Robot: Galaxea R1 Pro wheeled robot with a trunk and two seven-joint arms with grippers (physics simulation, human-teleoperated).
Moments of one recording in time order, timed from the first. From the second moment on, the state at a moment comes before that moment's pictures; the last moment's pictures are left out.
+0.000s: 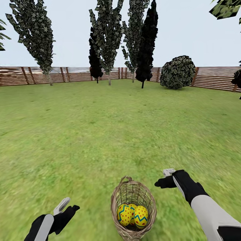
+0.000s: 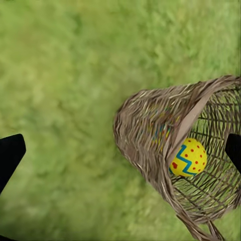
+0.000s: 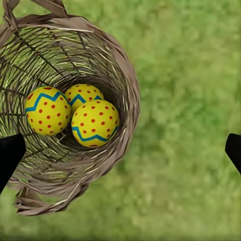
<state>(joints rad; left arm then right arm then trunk) -0.29 0.00 0.35 -0.94 0.66 0.68 0.17 -0.76 -0.12 0.02 -0.56 0.17 0.70 0.37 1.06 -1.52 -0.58</state>
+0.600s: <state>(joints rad) -0.38 -0.03 0.35 -1.09 0.73 0.87 0.32 -0.79 -0.06 0.01 -0.56 0.17 0.70 0.32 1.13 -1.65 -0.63</state>
